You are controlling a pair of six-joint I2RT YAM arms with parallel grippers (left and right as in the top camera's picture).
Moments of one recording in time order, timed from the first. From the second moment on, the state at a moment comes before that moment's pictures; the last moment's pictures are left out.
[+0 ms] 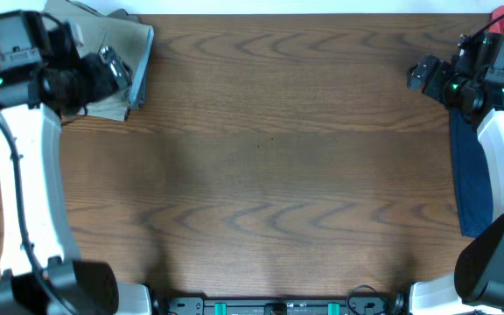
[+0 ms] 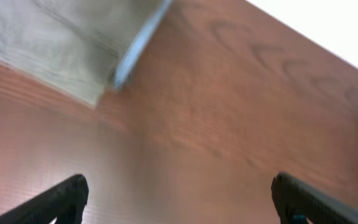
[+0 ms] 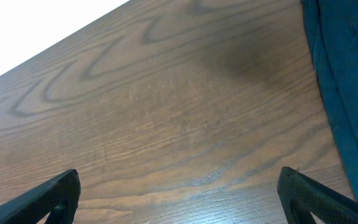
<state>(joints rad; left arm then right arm) 0.25 1.60 1.68 -1.10 0.34 -0.23 -0.22 1.67 1.37 -0.56 -0.25 0.29</state>
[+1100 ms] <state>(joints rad) -0.03 0.97 1.20 -1.20 0.25 -0.13 -0.22 1.67 1.37 -0.56 -0.25 0.29</state>
